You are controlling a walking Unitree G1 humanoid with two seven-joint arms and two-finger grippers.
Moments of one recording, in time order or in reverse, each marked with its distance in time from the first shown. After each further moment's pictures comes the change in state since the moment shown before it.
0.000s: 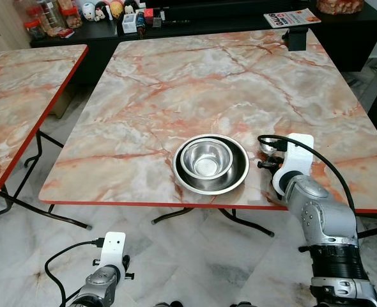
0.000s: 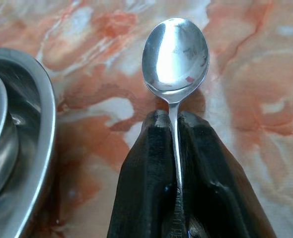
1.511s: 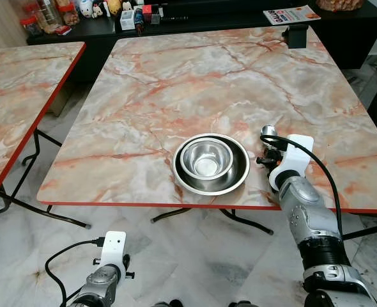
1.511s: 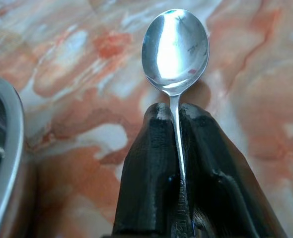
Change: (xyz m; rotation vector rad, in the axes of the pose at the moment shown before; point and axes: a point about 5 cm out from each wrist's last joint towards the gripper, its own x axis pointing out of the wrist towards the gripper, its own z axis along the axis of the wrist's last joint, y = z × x) left arm 0.000 0.000 0.002 0.001 -0.004 0.009; right arm 0.026 -0.007 -0.014 0.041 -0.136 0.049
